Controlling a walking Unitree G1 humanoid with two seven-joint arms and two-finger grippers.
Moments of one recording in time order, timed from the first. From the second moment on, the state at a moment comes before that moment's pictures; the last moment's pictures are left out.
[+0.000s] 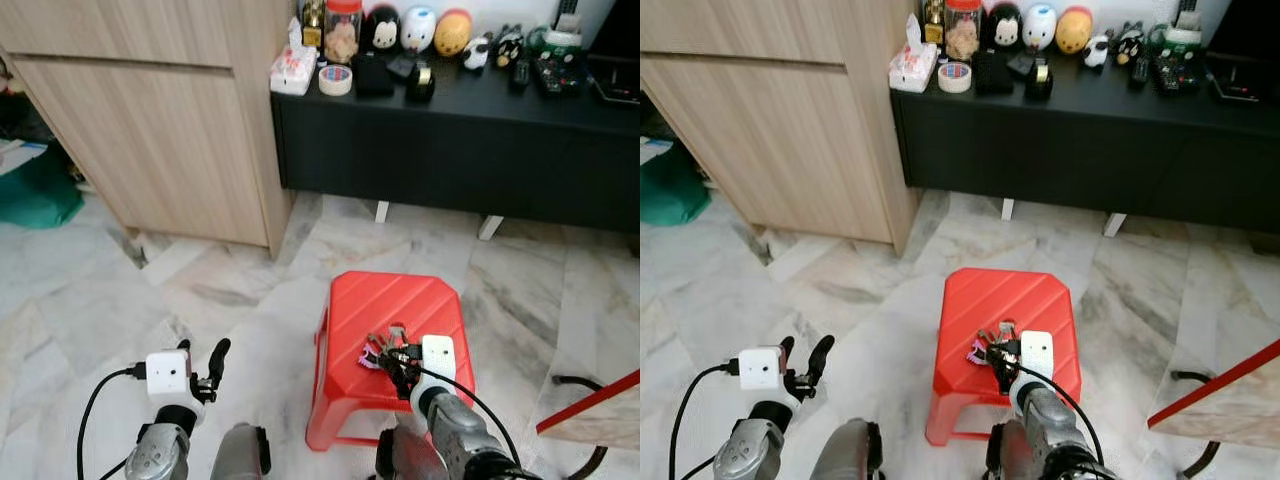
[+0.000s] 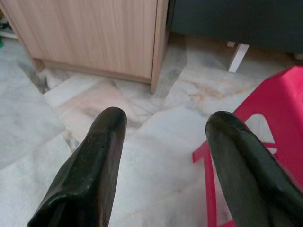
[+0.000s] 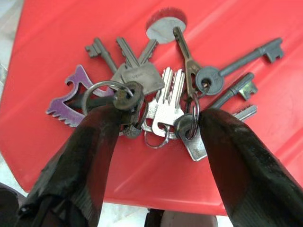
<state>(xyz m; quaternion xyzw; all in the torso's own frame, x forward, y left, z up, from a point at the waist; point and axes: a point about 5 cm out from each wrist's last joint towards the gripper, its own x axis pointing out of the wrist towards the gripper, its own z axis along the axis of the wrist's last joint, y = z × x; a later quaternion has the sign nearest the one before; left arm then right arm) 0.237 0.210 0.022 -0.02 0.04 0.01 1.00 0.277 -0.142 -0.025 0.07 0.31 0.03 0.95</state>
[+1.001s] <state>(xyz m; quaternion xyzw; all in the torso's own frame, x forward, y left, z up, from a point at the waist) 0.236 0.213 0.025 0.00 0.06 0.00 1.00 0.296 -0.141 -0.005 0.14 0.24 0.02 0.96</state>
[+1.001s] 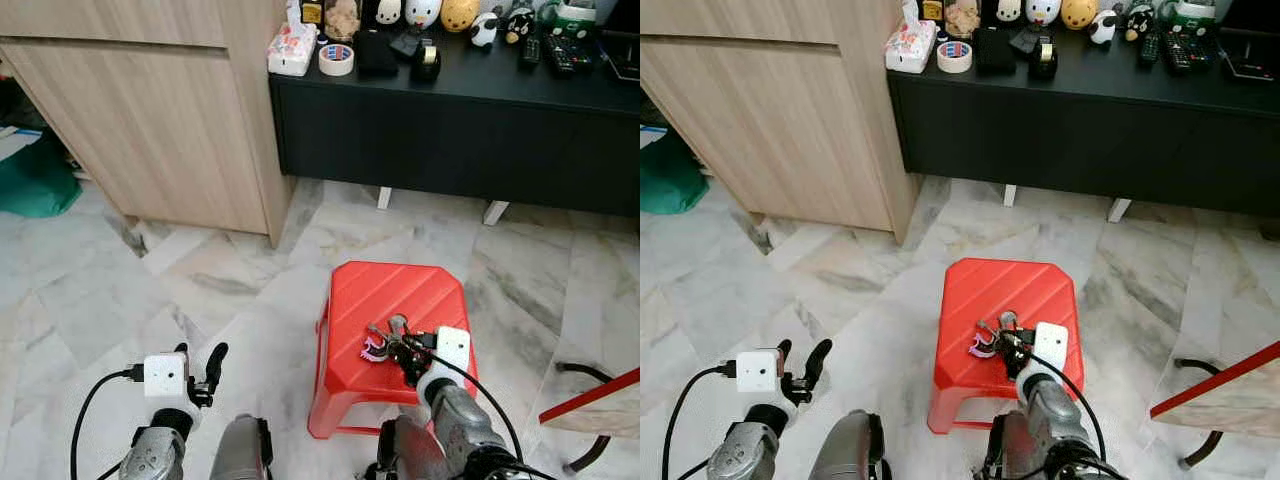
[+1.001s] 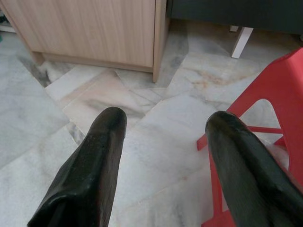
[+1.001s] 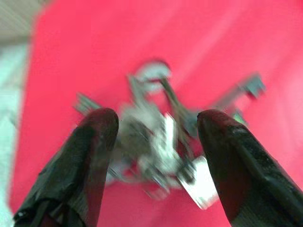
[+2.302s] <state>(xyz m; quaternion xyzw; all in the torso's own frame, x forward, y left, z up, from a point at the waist) 0.233 0.224 0.021 0.03 0.07 0.00 1.00 0.286 -0.148 -0.015 0.12 0.27 -0.01 0.96</state>
